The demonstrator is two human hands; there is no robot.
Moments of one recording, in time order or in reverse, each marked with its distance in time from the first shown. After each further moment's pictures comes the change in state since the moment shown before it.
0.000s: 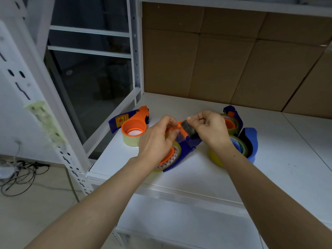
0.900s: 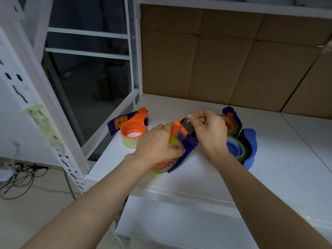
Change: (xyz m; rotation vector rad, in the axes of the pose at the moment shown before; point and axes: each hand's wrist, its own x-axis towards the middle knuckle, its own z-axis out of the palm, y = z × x) left_hand 0.007 0.010 -0.011 0.353 -0.276 0.013; right_hand -0.009 -0.007 0.003 -0.087 0.193 -0.092
